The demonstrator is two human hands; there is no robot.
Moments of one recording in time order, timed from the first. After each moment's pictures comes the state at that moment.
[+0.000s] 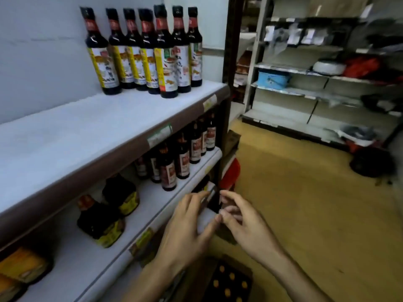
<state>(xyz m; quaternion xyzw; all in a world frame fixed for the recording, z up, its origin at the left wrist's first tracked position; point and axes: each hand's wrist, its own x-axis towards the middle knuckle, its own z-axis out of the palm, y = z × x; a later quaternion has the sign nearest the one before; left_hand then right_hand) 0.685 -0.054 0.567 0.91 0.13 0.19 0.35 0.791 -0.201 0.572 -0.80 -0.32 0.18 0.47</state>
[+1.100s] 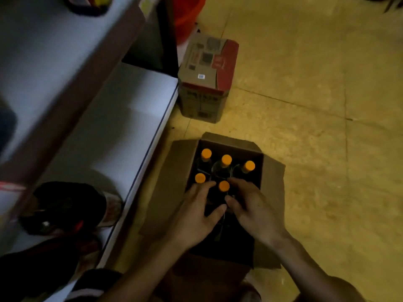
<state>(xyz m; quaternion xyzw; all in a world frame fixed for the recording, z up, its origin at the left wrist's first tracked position) 0.734 -0.091 -0.122 0.86 0.10 -0.17 0.47 0.789 -0.261 -0.108 -0.91 -0.12 0.24 0.32</state>
